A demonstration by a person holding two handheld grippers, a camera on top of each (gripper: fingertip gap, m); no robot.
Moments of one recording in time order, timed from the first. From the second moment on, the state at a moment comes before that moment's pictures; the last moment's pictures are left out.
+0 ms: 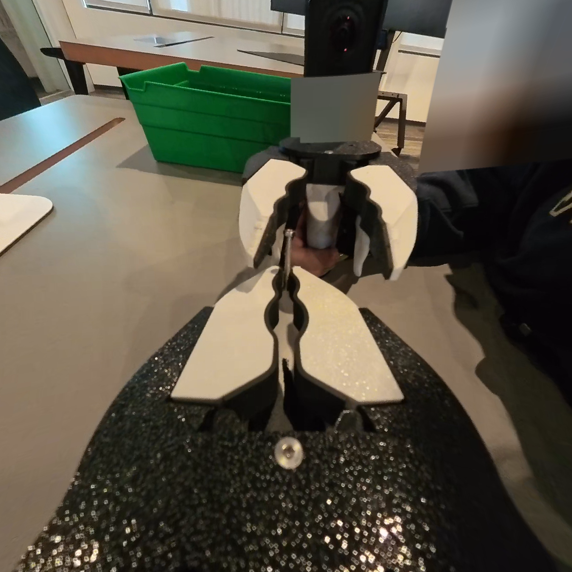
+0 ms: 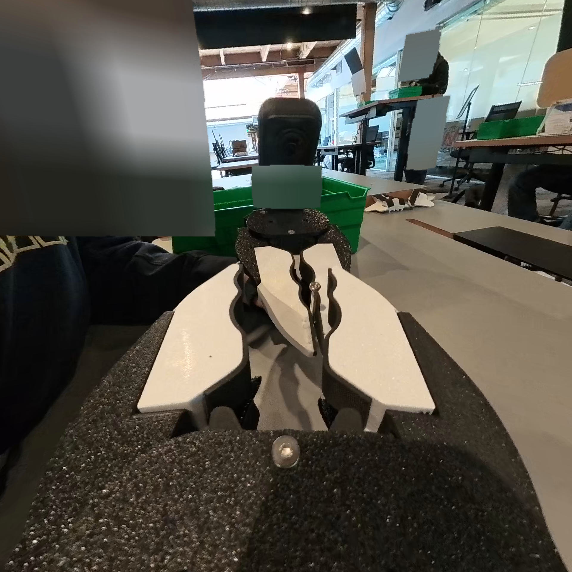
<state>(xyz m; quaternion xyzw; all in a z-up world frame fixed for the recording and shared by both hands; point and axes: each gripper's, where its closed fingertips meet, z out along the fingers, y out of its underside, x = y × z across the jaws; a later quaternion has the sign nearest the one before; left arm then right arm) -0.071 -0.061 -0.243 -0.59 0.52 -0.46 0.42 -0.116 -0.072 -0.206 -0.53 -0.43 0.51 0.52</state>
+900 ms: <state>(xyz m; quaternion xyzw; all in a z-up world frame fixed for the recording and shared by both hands) -0.073 -0.058 -0.239 -0.59 0.51 -0.47 0.42 -0.111 -0.073 -0.202 -0.52 -0.43 0.52 0.52</state>
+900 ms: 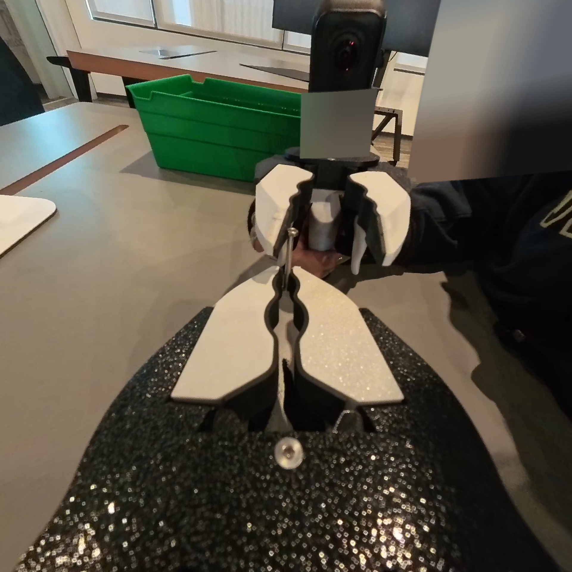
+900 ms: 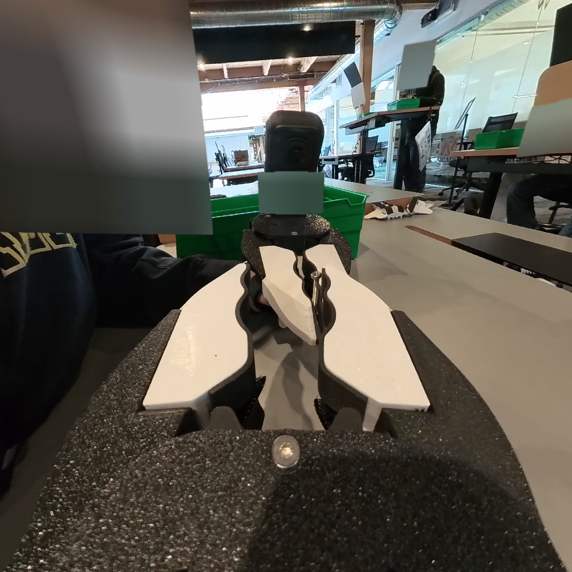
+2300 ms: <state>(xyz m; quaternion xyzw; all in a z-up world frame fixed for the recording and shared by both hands) -0.090 -0.033 -0.222 -0.60 0.41 -0.49 0.48 -0.052 -0.007 -0.232 -0.66 -0.40 0.29 0.56</state>
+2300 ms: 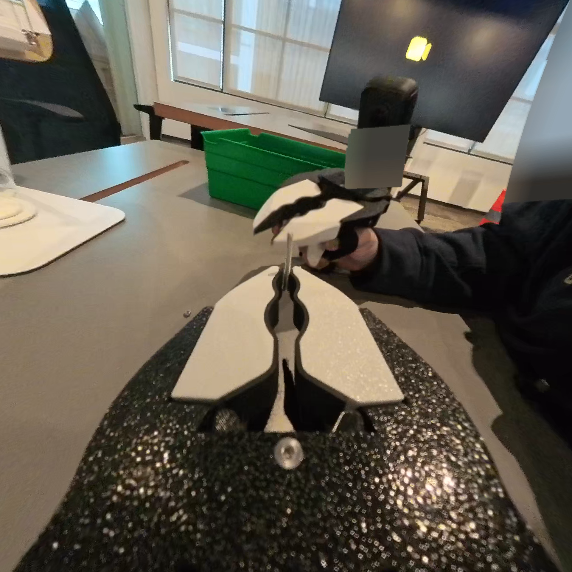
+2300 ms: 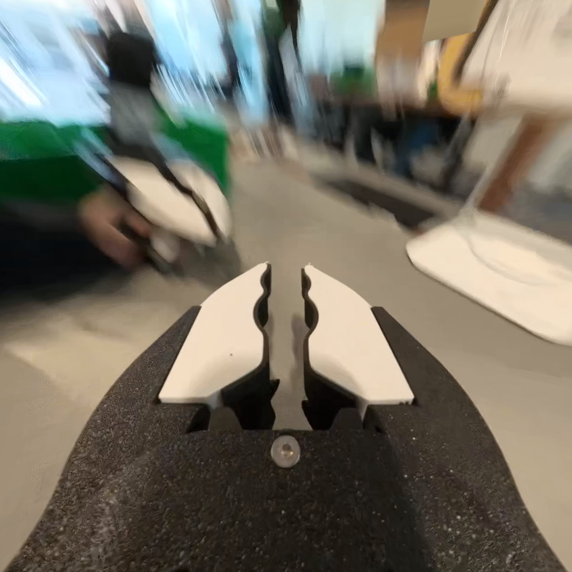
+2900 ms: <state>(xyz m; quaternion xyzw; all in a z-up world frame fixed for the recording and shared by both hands) -0.091 -0.029 -0.230 -0.62 0.42 -0.45 0.48 -0.074 0.047 -0.304 -0.81 -0.42 0.17 0.37</state>
